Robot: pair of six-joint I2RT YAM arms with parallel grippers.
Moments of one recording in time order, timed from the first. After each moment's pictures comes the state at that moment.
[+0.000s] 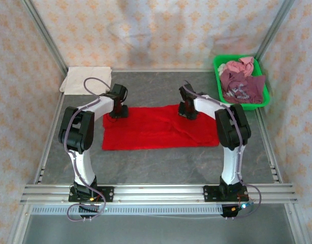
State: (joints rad) left arm -0.18 1.94 1.28 -0.60 -0.08 -0.36; right arm 0.38 2.05 1.43 -0.60 -0.01 0.71
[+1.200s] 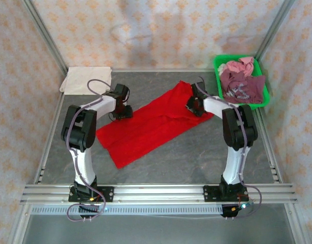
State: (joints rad) left arm -0.20 1.96 1.31 -0.61 0.03 -0.38; right arm 0.26 2.01 1.34 -0.39 -0.04 0.84
